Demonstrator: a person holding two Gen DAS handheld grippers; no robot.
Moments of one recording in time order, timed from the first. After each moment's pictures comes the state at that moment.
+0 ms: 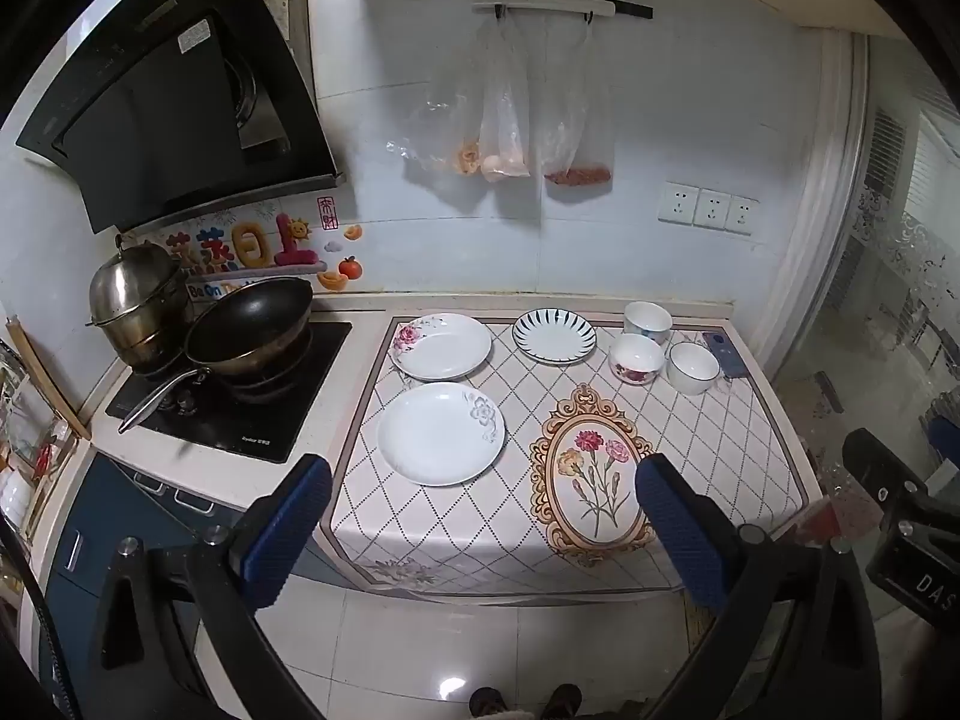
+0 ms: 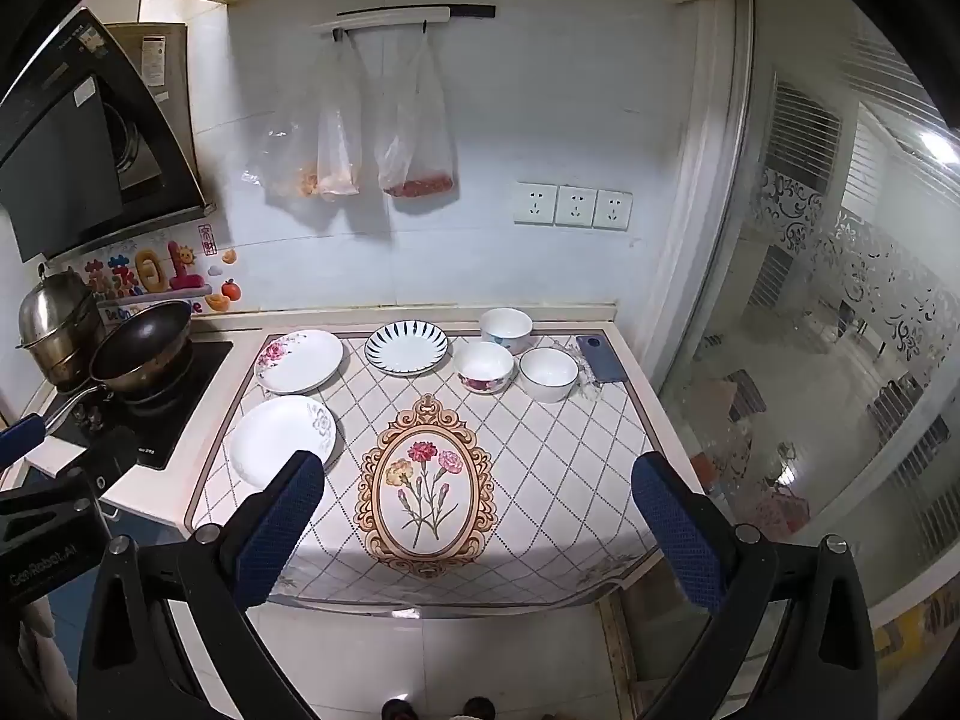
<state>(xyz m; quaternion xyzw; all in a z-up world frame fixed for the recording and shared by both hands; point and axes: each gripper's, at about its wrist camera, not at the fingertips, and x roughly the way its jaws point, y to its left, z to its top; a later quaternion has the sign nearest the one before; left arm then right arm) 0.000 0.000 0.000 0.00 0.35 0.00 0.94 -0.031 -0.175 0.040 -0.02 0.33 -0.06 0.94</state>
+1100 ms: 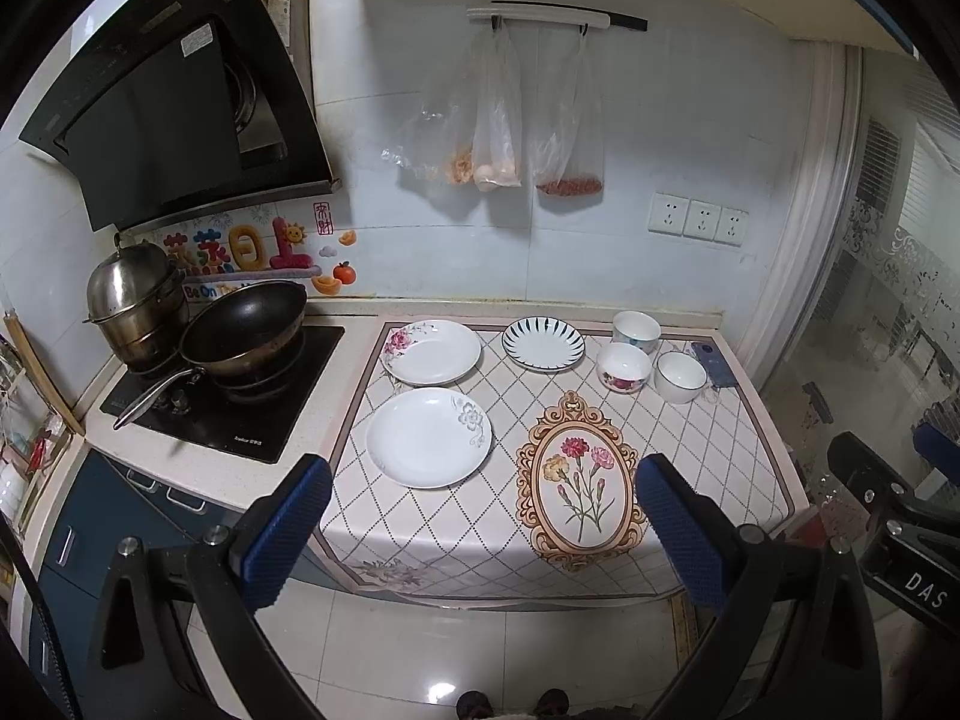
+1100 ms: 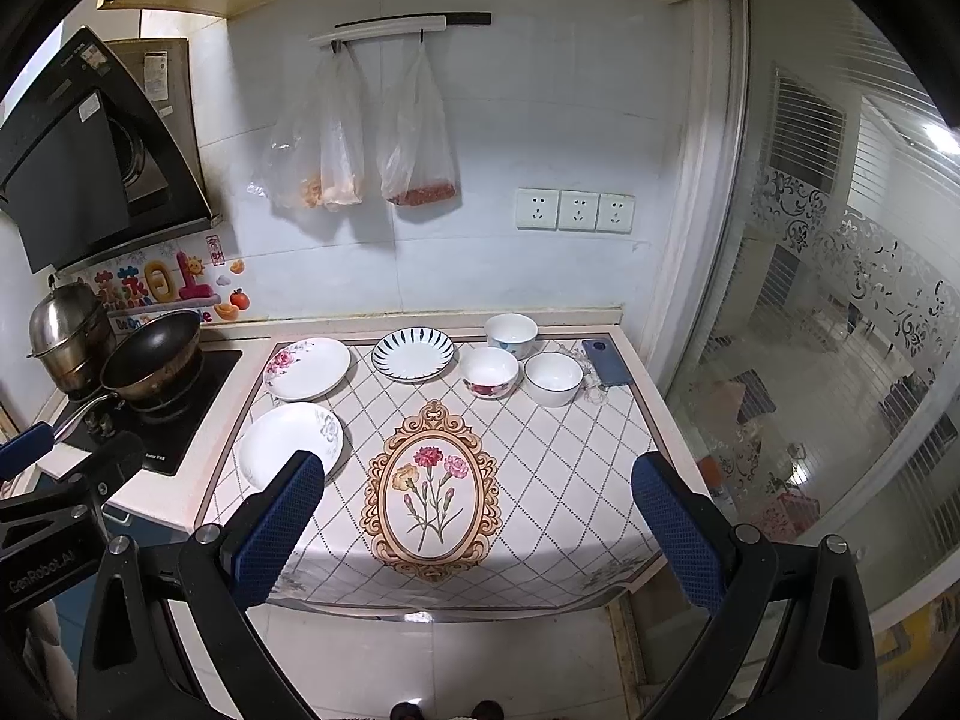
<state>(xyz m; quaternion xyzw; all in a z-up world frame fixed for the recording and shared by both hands) -0.008 -0.014 0.008 -0.01 0.34 0.00 0.94 -0.035 -0.178 0.052 0.00 0.32 -0.05 0.95</state>
